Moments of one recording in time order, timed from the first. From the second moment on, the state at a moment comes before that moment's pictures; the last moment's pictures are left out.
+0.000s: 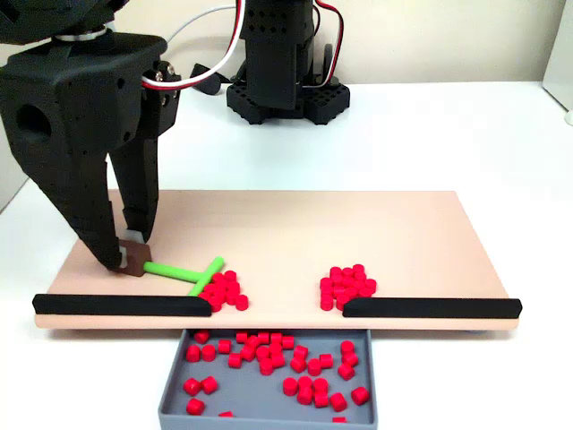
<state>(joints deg) 18.6 55.0 57.4 86.0 -177.2</state>
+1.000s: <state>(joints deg) 18.1 56.3 59.3 85.5 -174.4</state>
